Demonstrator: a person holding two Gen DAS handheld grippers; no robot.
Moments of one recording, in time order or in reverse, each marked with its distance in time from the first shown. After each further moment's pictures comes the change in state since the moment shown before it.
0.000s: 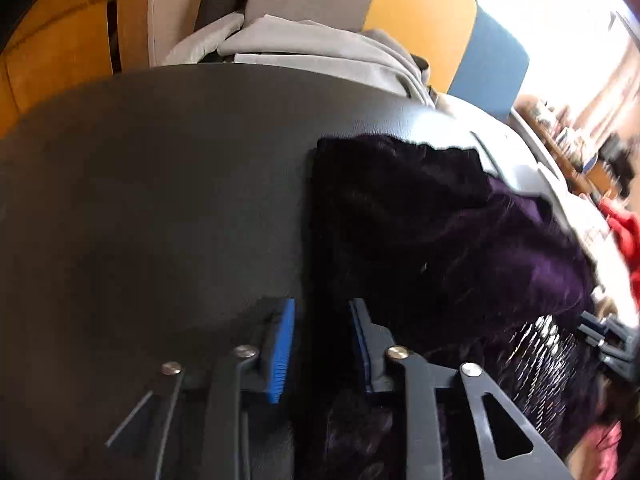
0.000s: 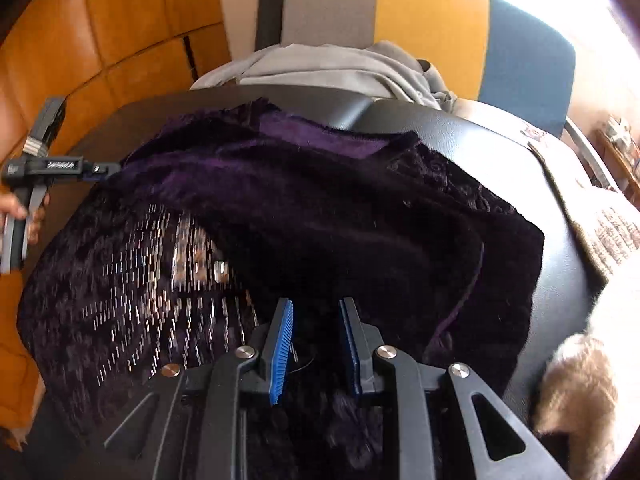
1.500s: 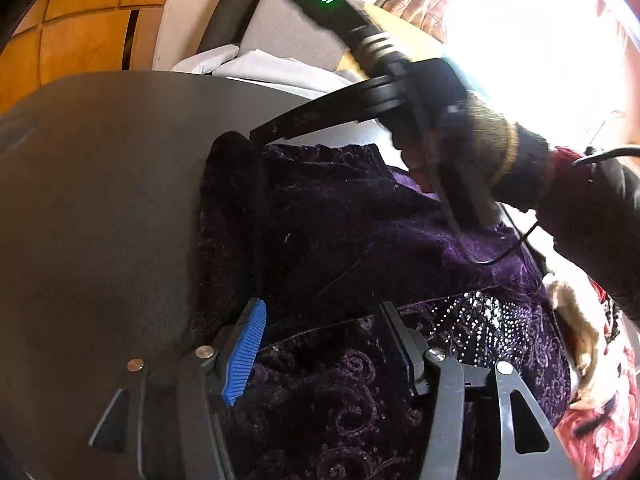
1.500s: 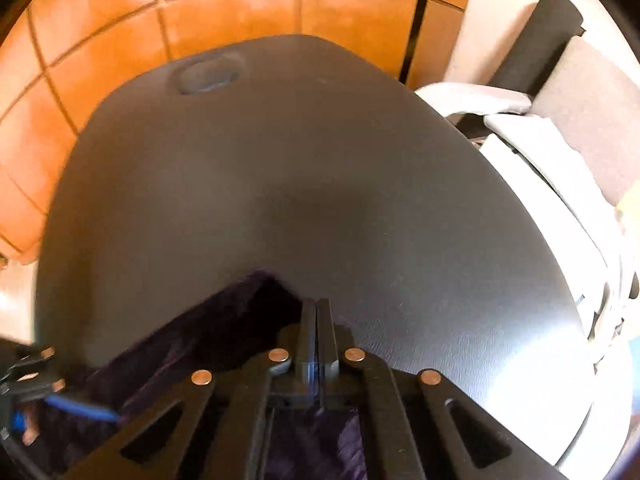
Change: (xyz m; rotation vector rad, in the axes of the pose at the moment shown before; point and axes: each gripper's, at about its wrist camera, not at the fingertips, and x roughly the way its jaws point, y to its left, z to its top) left arm -0.062 -0.030 -0.097 -0.048 -0.183 -0.113; right arm 0.162 0.238 0.220 -0.624 0.114 0.291
